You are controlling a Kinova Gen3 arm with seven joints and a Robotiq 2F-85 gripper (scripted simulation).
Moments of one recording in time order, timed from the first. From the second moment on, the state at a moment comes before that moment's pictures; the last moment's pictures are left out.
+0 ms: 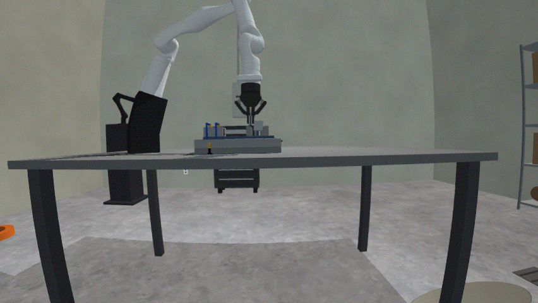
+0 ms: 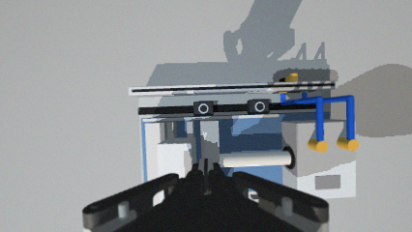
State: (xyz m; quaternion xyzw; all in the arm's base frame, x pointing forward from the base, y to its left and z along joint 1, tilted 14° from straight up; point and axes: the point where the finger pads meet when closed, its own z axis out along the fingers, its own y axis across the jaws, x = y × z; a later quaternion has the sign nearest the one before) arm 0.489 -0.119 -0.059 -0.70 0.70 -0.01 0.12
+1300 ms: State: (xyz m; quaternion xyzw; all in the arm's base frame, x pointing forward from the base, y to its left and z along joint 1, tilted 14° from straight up) arm 0.486 -0.118 -0.059 -0.70 0.70 -0.01 0.12
